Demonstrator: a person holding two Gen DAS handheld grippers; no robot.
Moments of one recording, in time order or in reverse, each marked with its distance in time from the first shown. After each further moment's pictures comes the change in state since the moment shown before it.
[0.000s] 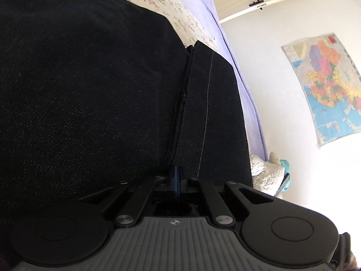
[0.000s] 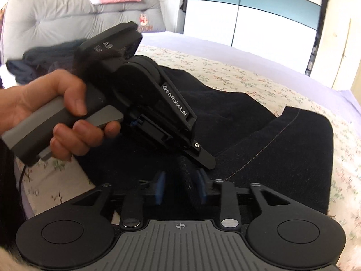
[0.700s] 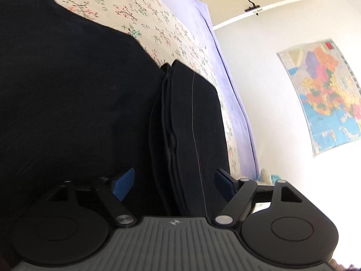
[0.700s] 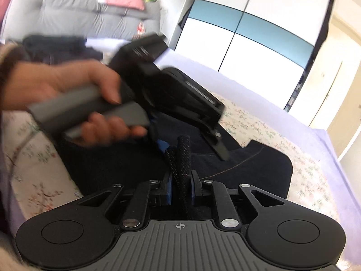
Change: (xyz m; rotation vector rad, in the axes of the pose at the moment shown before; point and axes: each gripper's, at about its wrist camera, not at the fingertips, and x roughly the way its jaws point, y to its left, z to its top) left arm 0.028 -0.032 0.051 -0.033 -0.036 -0.036; right arm -0.046 -0.004 -0.003 -0.075 -0.119 -0.102
